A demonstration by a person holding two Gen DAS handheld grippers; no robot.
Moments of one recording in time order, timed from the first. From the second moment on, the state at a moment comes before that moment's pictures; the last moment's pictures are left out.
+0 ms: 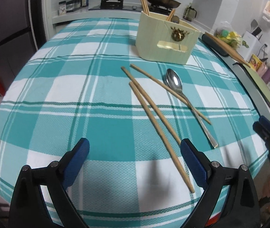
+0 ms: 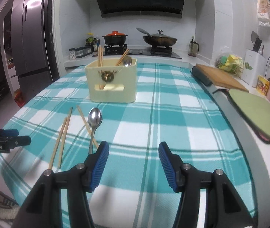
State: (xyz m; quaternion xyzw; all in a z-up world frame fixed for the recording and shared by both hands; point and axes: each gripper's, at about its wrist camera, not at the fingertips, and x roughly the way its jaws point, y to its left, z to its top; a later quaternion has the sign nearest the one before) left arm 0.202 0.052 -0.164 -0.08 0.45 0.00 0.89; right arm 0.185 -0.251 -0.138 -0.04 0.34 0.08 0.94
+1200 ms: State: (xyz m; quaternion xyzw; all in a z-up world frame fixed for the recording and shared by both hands) left arm 0.248 0.049 -0.214 -0.03 0.46 0.07 0.89; right arm 0.257 -0.156 -0.217 -0.10 0.47 0.18 0.86
